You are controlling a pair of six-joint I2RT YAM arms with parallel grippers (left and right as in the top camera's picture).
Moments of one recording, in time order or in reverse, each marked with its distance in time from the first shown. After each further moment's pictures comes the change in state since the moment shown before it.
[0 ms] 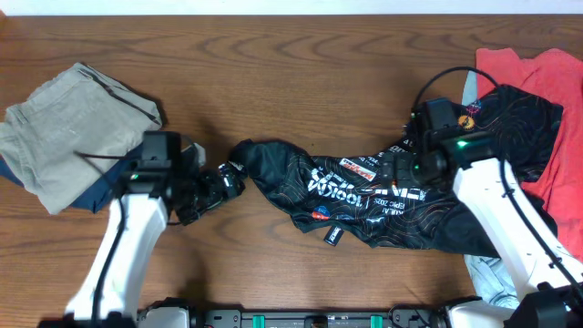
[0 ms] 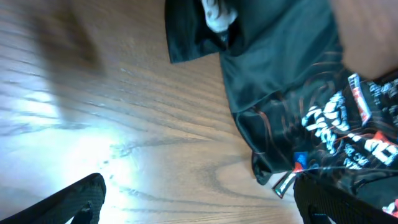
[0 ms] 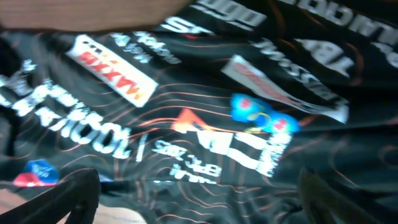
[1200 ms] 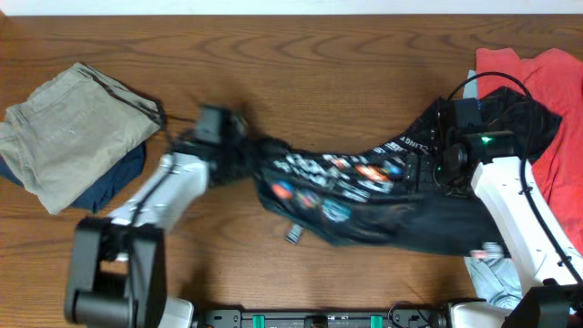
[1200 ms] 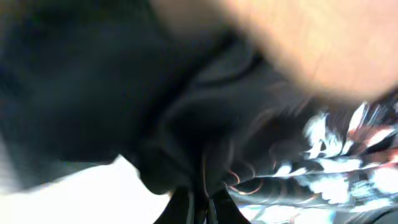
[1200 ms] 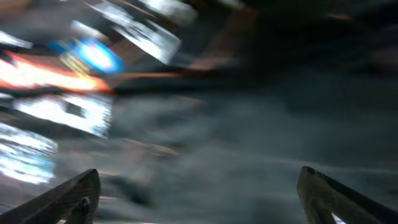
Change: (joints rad) left arm -0.143 0.302 0.150 0.350 -0.086 -0.027; right arm -0.122 0.000 0.000 -0.083 0.055 0.000
